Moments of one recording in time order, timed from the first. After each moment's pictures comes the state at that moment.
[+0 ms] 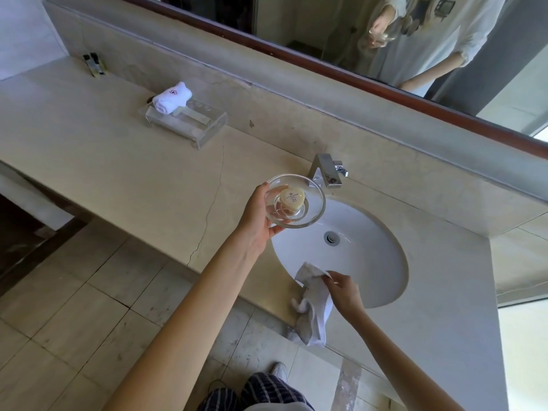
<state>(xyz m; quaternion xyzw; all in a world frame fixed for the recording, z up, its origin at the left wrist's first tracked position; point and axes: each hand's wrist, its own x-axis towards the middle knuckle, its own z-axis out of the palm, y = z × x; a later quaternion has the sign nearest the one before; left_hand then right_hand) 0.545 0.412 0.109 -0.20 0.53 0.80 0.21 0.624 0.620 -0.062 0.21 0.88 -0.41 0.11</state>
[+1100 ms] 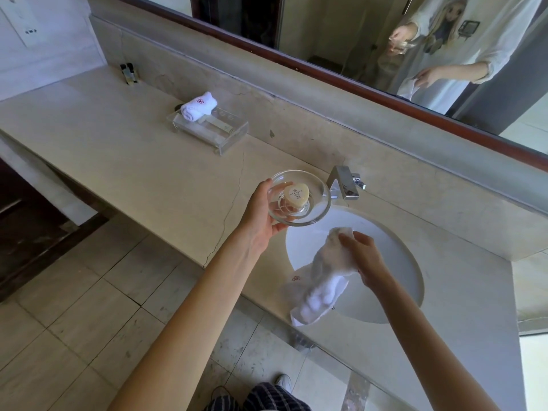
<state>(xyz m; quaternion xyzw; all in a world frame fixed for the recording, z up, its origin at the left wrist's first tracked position) 0.551 0.380 0.132 -0.18 0.52 0.82 0.17 0.561 0.594 0.038 0.21 0.79 -0.58 0.07</state>
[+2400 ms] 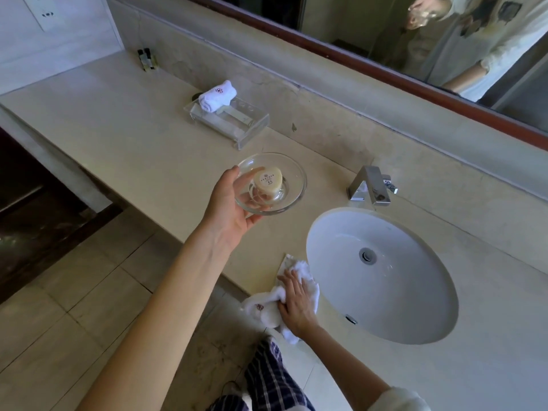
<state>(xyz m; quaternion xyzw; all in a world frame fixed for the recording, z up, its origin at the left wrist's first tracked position) 0.525 0.306 0.136 -0.24 0.47 0.84 0.11 0.592 0.483 -0.162 -0.13 0.95 -0.27 0.09</state>
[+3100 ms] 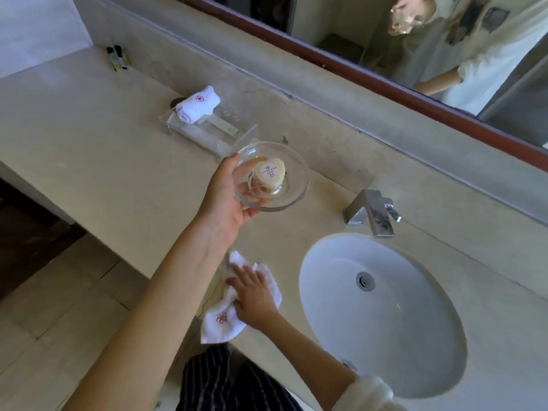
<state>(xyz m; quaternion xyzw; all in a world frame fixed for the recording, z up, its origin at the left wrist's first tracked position) 0.400 0.315 0.129 -0.23 0.50 0.83 0.11 0.468 0.410 -0.158 -0.27 0.94 -0.17 0.15</state>
